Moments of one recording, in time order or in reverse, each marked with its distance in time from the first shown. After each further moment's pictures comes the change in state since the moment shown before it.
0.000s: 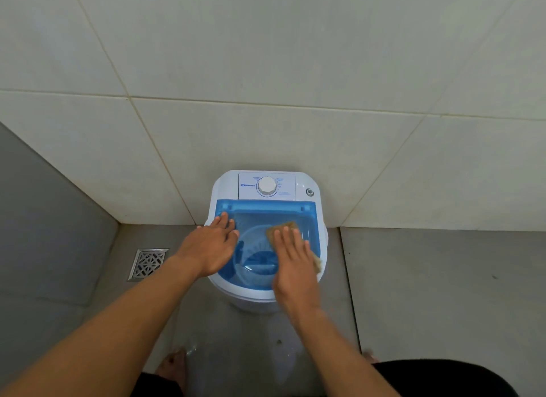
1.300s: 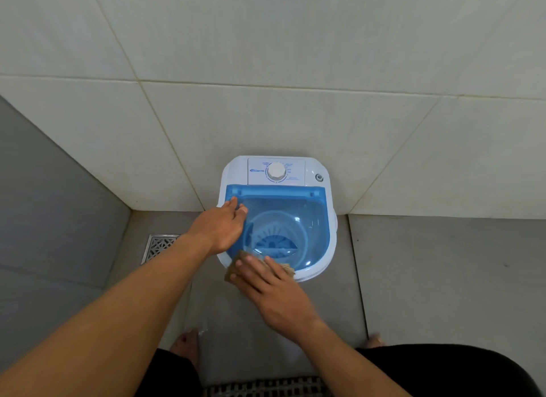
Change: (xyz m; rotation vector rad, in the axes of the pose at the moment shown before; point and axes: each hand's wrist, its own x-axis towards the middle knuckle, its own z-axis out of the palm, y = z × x) left_hand -0.005 0.006 -0.012 -0.141 0.014 -0.097; right_hand -0.052 -0.013 0.027 -0.264 -0.178 -0.679
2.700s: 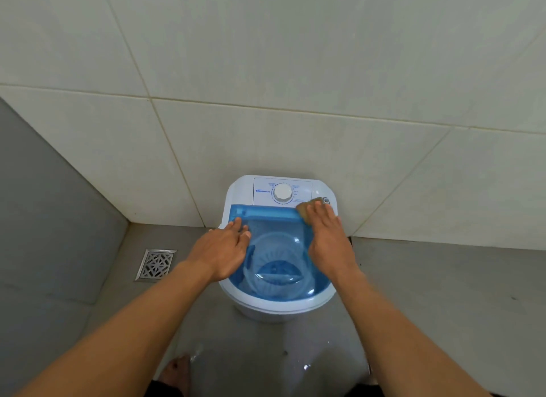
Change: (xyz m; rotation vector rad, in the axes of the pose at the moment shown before) left_hand 0.004 -0.005 0.002 0.013 0.042 0.066; right_hand 0.057 0.144 -0.034 0.202 0.088 0.612
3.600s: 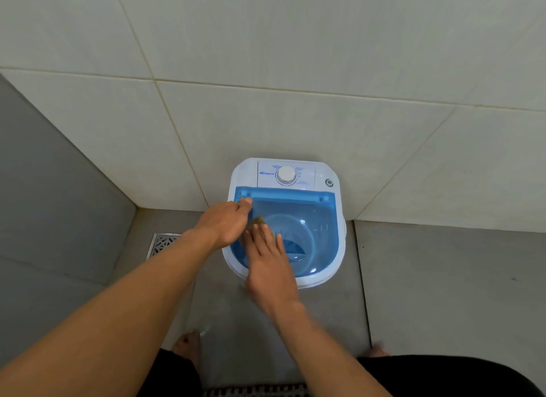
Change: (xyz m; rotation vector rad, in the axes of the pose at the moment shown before) left_hand 0.013 0.004 -0.012 -0.147 0.057 -0.070; right_hand -0.074 -0.119 0.037 0.073 -0.020 -0.159
